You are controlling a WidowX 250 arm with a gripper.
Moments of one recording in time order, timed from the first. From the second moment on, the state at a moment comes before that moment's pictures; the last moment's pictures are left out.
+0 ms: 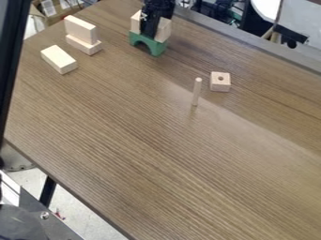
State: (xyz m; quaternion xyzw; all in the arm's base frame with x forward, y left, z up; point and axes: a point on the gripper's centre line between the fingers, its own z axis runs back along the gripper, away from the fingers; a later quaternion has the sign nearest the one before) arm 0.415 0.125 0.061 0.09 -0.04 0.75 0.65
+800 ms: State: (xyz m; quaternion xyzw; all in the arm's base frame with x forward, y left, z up) arm 0.403 0.115 0.101 0.04 -0.03 0.75 0.65
